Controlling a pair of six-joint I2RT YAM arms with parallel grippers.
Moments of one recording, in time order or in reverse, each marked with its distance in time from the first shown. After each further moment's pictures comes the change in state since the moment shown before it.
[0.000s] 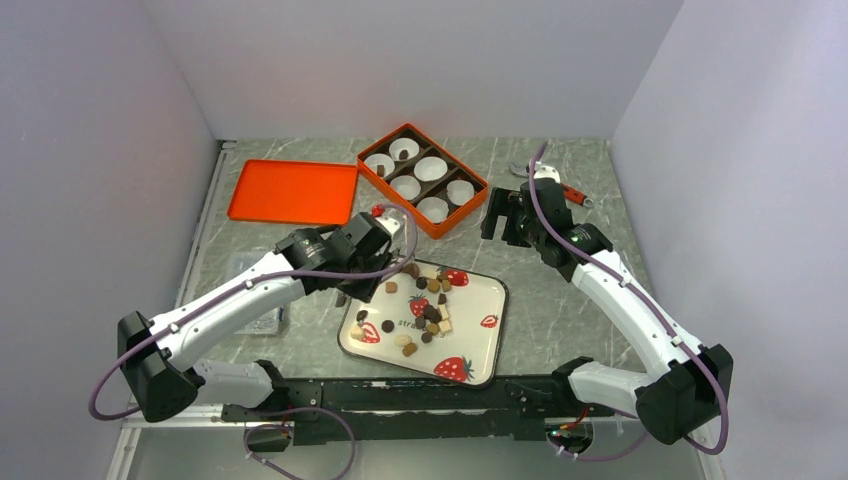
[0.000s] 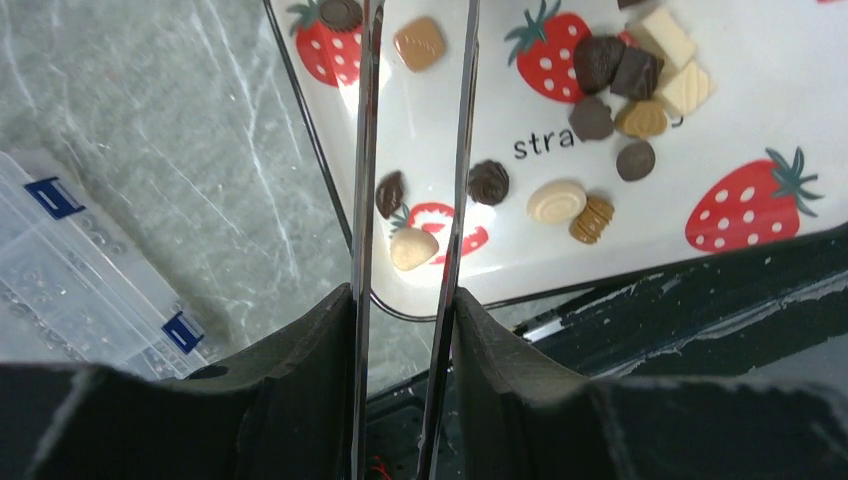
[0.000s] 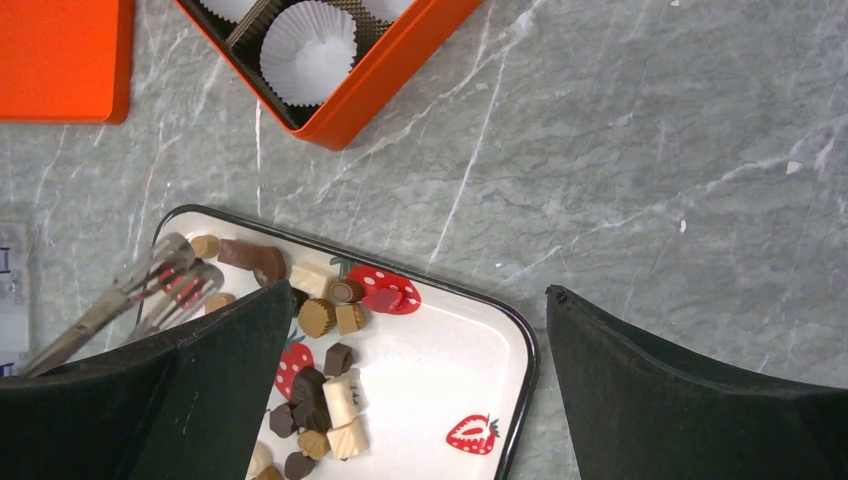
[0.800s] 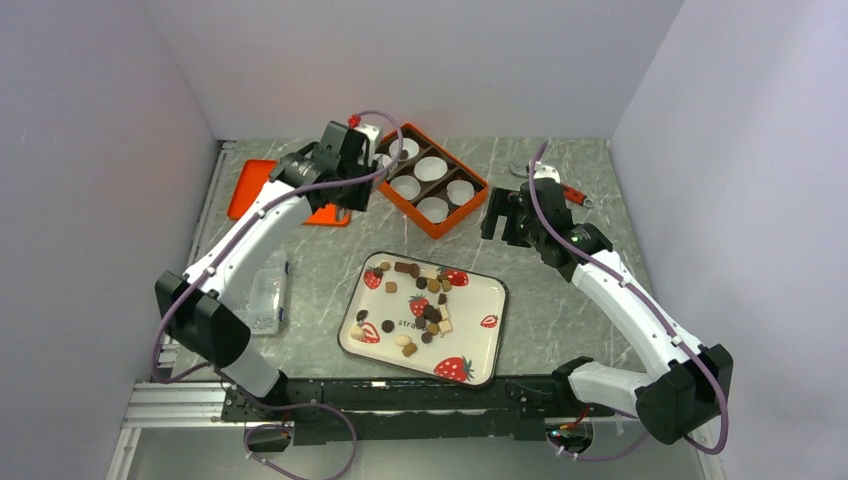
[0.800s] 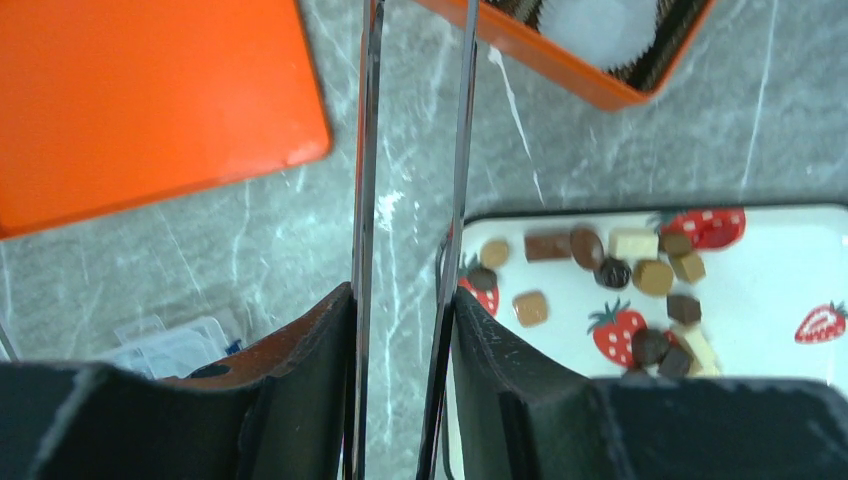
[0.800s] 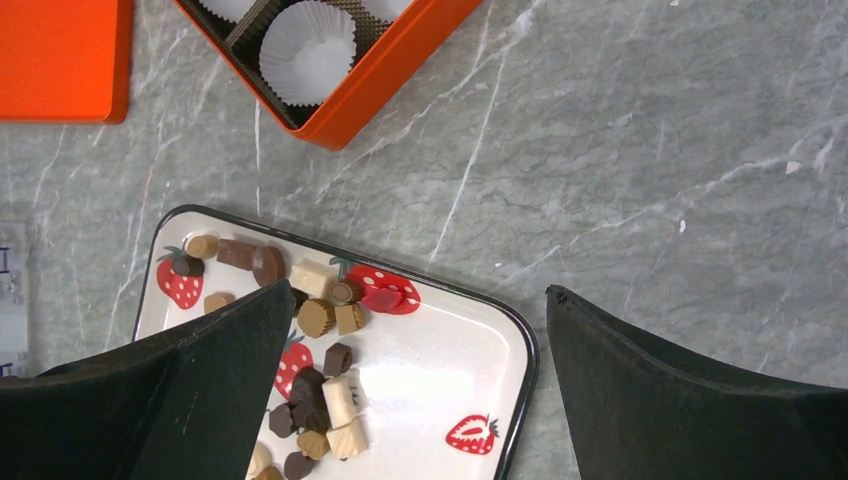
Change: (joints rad) left arm 0.362 0.343 0.467 0.111 0.031 0.170; right arm 0.000 0.000 0.000 0.000 0.000 0.000
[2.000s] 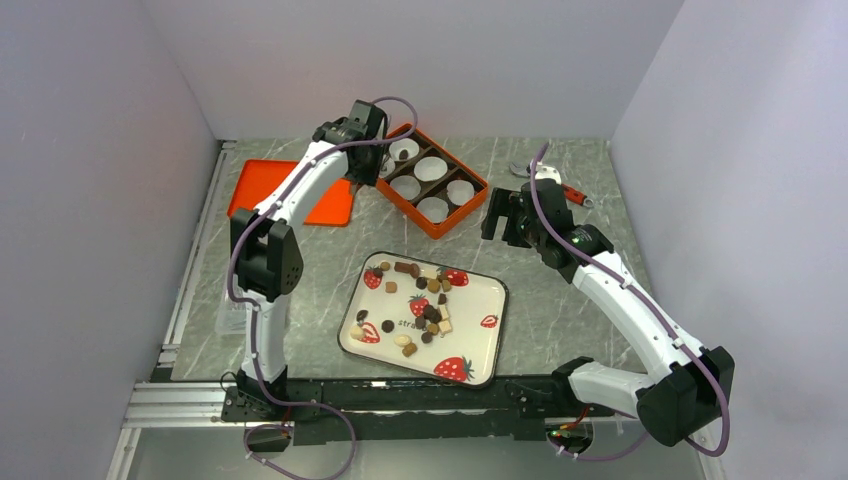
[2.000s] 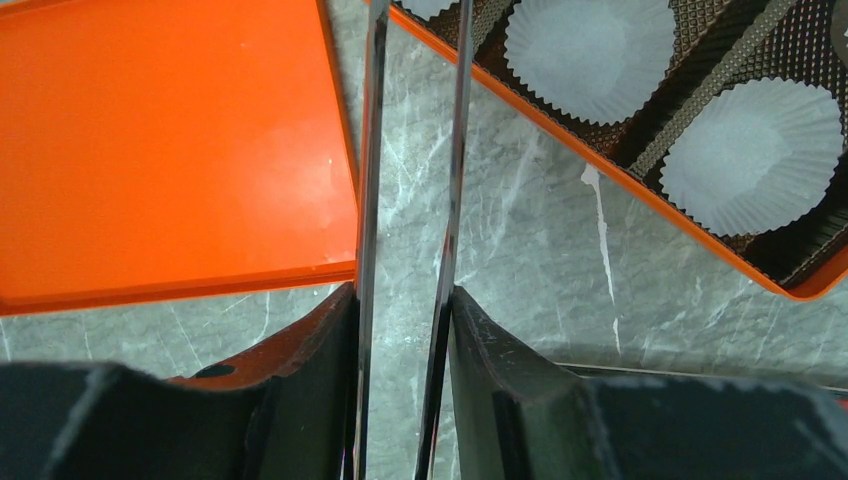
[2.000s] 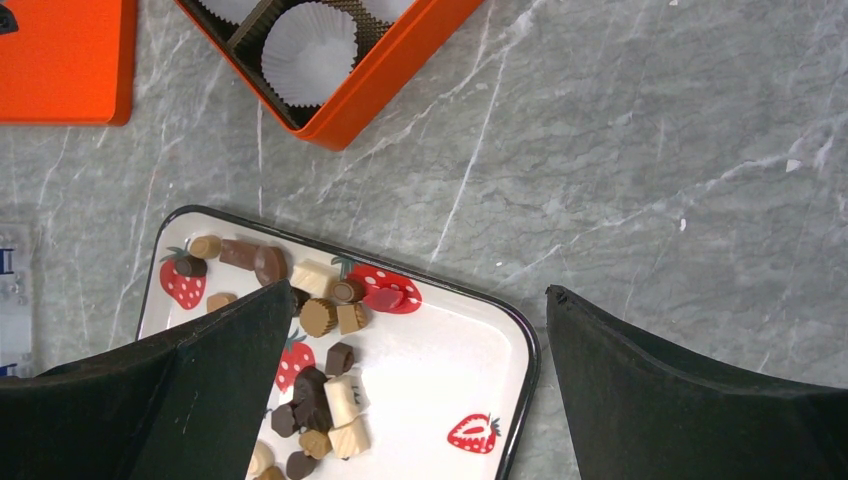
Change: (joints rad) left arm 0.083 0.478 0.358 -0.028 -0.031 0.027; right arm 0.002 -0.010 -0.004 -0.001 0.003 0.006
